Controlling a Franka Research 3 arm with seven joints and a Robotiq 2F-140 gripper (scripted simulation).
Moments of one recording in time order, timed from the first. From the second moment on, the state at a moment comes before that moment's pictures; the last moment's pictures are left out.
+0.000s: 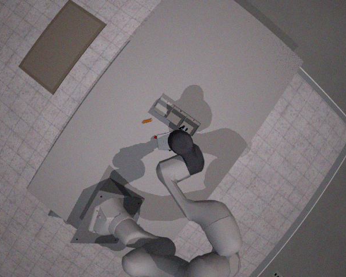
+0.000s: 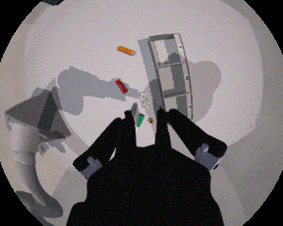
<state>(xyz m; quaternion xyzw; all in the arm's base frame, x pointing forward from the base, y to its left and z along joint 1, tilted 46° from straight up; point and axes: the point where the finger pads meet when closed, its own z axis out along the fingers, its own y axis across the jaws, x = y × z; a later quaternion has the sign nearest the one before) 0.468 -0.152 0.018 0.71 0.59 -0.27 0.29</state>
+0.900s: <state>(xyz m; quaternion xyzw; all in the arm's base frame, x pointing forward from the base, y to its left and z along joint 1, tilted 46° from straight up) 0.467 -0.153 0.018 0.65 0.65 -0.29 0.26</state>
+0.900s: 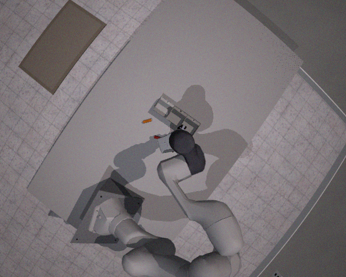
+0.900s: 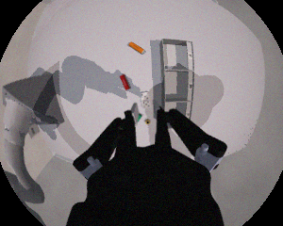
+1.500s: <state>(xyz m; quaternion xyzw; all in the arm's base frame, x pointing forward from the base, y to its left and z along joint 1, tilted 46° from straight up) 0.468 -0.153 0.018 0.65 0.65 -0.30 0.25</state>
